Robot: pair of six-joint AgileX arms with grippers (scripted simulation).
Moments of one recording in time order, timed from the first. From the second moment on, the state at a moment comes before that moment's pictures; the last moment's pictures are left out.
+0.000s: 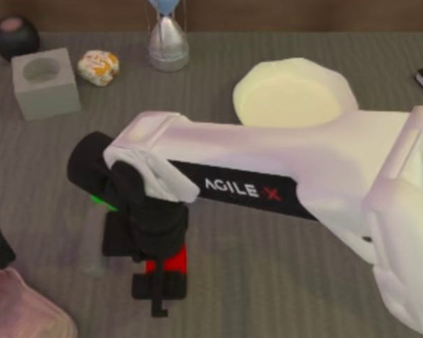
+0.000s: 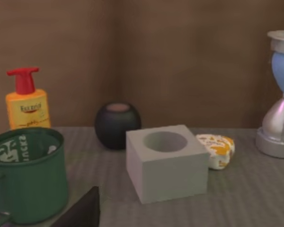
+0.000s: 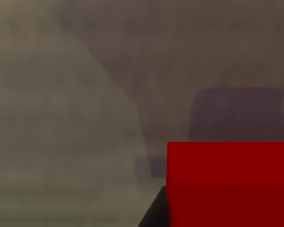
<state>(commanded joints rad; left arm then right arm) 0.00 0.00 0.00 0.00 0.00 0.00 0.99 2.40 1.93 -1.09 0.00 -0.57</state>
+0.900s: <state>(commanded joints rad) 0.00 0.00 0.00 0.00 0.00 0.00 0.99 2.40 1.93 -1.09 0.00 -0.57</state>
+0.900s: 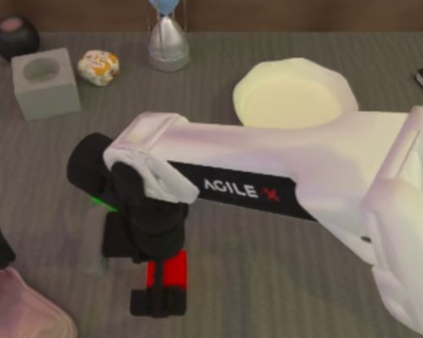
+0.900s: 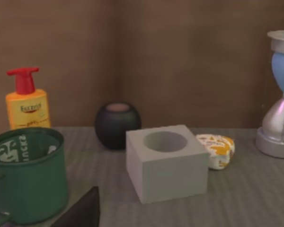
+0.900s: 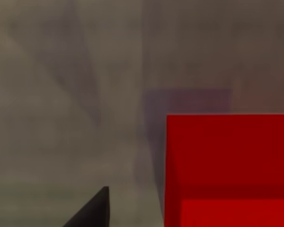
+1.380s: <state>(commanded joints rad) 0.00 0.00 0.00 0.00 0.00 0.00 0.99 2.39 1.99 -1.16 0.00 -0.57</state>
